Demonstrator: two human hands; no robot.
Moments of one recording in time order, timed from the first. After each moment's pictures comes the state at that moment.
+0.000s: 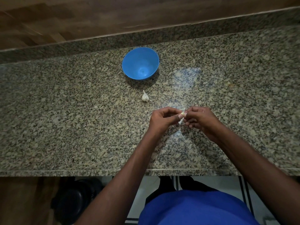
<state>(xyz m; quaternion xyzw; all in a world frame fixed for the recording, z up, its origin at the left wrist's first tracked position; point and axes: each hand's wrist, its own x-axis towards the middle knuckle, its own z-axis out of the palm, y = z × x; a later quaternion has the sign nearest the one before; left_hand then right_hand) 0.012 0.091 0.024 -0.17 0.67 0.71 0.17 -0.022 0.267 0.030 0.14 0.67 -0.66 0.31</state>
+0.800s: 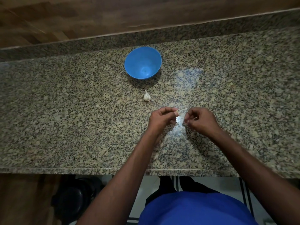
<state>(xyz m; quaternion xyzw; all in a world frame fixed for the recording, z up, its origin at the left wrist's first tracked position) 0.004 0.087 0.011 -0.24 0.62 0.73 0.17 -0.019 0.263 0.012 0.07 0.87 -0.43 0.24</state>
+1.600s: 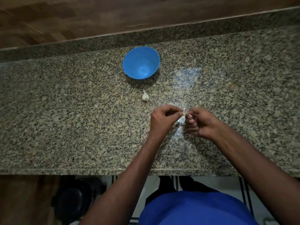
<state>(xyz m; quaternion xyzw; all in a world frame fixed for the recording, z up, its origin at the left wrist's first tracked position) 0.010 0.101 0.023 -0.14 0.76 0.63 0.07 -0.031 0.261 0.023 0.29 0.48 -0.70 0.44</state>
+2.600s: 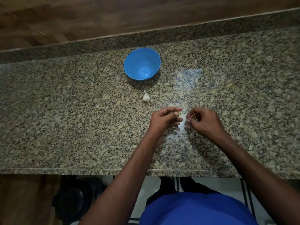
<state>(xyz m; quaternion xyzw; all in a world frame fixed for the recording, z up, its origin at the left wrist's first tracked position) 0.011 0.094 0.020 -0.20 0.59 0.76 0.16 -0.014 0.272 0.028 0.02 0.91 -0.37 0.19</state>
